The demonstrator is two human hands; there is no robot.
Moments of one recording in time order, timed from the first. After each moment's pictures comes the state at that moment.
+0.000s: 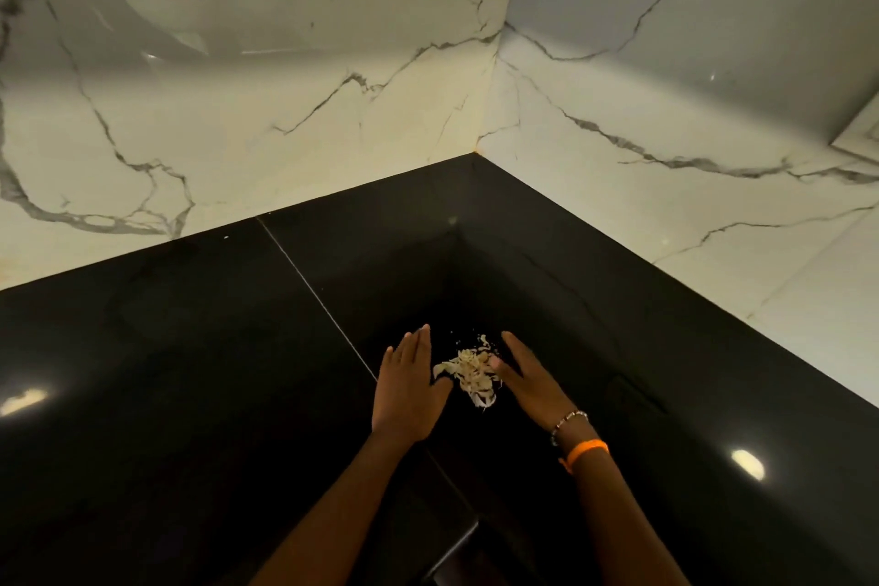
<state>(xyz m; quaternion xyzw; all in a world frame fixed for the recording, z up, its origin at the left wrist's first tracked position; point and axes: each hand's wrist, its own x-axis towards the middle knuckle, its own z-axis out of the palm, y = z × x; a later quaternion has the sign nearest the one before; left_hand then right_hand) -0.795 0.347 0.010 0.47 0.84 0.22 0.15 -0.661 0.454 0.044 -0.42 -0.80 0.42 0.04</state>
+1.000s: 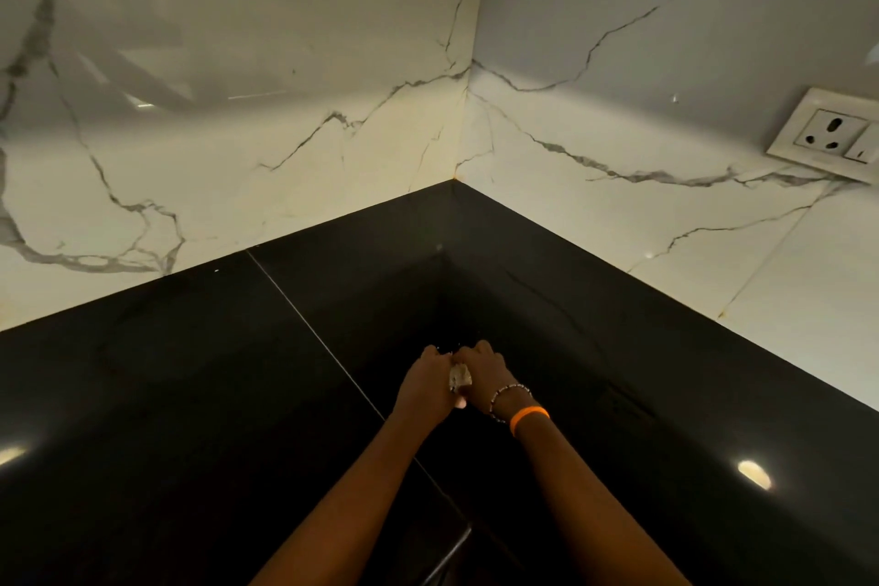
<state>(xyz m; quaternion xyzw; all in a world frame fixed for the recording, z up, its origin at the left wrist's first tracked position) -0.788 0.385 0.030 0.57 0.78 0.18 0.17 -0.704 0.452 0.048 -0.39 -0.89 0.21 -0.08</state>
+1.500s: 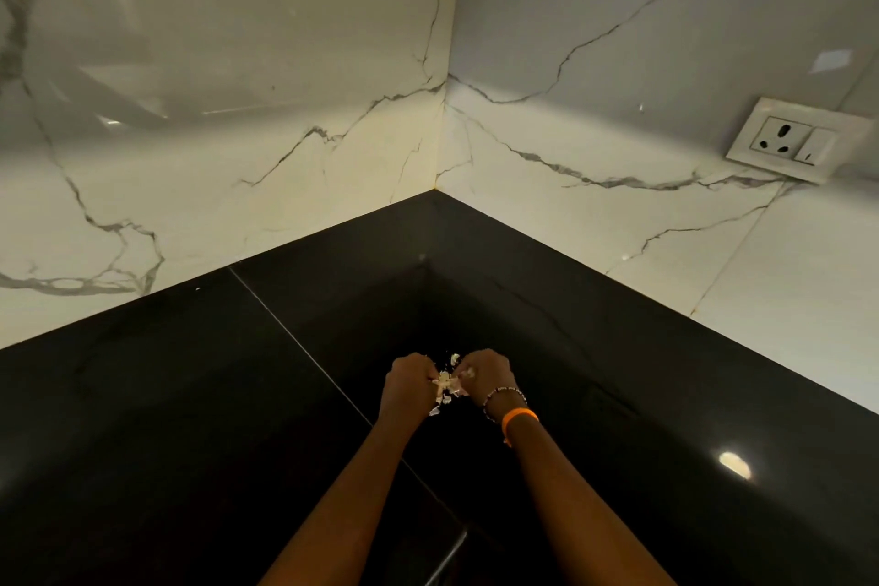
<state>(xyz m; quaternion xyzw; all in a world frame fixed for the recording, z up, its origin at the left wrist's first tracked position) -0.798 0.386 0.027 0.45 0.82 0.29 0.20 -0.698 0.461 0.047 -0.50 -0.81 0.30 0.04</state>
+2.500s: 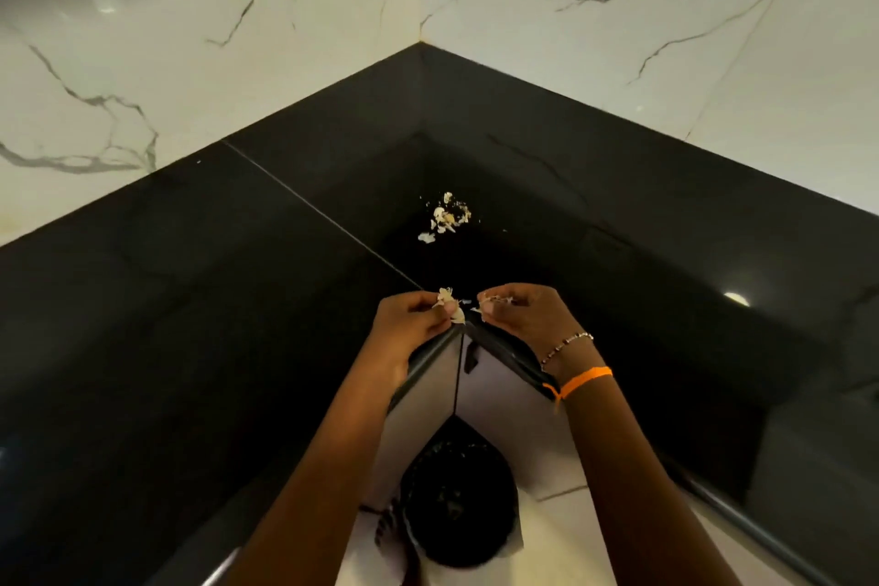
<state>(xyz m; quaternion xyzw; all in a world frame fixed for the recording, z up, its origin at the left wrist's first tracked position) -0.698 0.231 0.066 0.15 0.67 0.52 0.51 -0.561 0.322 0.046 -0.46 -0.61 0.62 0.19</state>
